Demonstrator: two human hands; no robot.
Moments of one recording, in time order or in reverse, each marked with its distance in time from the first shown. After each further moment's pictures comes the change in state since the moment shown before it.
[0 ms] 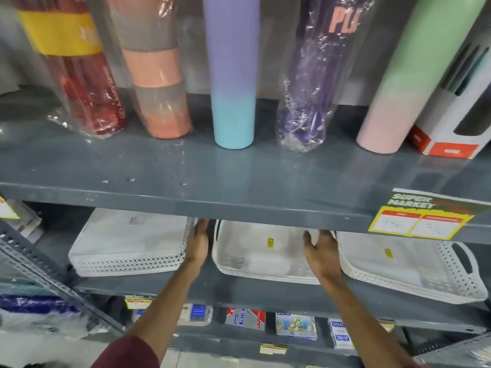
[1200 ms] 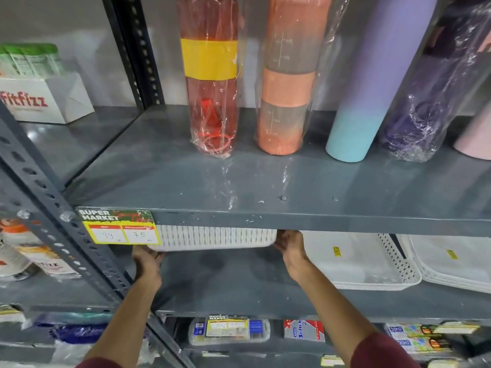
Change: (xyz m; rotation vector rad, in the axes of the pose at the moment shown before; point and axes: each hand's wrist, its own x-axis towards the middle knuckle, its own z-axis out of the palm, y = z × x) left_hand 0.094 0.032 -0.305 -0.373 0.384 -0.184; right_hand -0.065 -0.192 0.203 0.815 -0.232 0.446
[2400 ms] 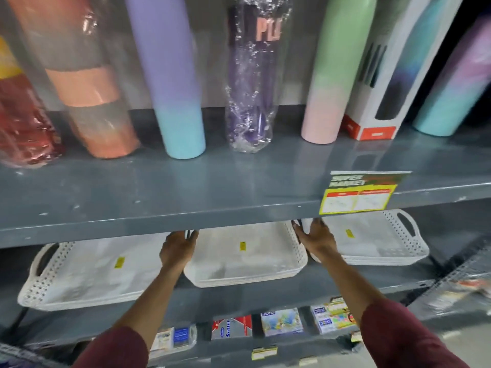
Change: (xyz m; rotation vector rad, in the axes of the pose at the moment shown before) left_hand -0.169 -0.152 0.247 1.268 -0.298 0.432; right_hand 0.090 -0.056 -0.352 -1.091 0.304 -0.135
